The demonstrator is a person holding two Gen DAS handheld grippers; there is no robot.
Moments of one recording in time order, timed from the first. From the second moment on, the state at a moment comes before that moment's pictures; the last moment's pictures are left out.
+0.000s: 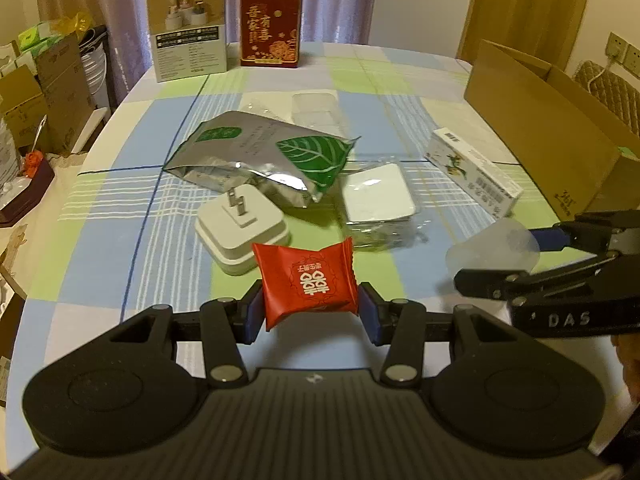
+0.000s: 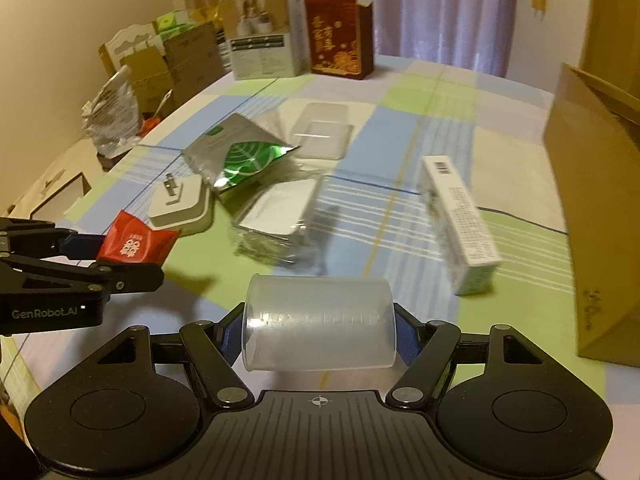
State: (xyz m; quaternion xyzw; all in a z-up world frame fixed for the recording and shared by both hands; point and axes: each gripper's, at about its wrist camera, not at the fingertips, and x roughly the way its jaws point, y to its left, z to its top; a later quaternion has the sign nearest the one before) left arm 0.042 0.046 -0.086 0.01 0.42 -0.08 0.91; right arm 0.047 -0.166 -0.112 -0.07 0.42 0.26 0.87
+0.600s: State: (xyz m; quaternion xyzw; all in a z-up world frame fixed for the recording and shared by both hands) left arm 0.022 0.000 -0.052 0.03 0.39 -0.12 0.91; right arm 0.019 -0.233 -0.067 -0.05 0.38 0.22 0.90
